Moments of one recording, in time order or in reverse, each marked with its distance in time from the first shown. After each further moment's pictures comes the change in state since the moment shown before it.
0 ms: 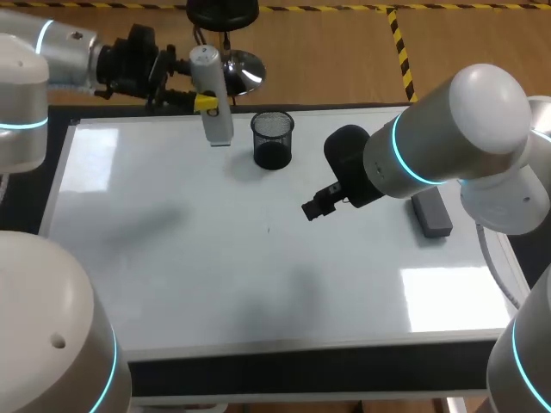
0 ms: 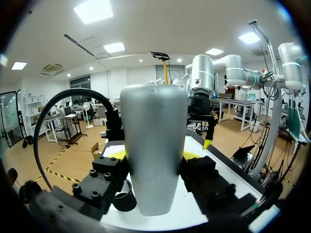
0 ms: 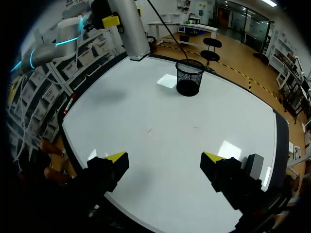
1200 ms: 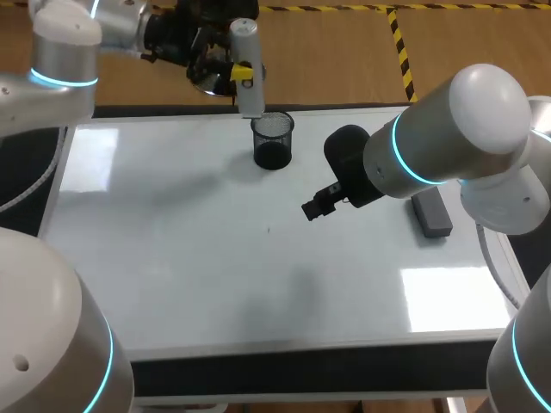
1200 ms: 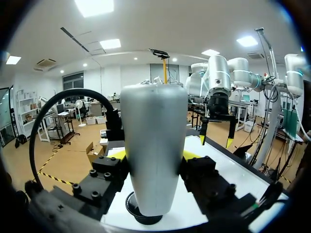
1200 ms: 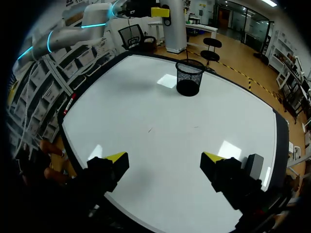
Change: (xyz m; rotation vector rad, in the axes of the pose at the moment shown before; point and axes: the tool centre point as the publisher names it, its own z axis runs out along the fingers) left arm -0.091 0.002 0.050 -0.013 0.086 -0.015; right arm 0.000 0.000 0.000 0.000 0.000 0.000
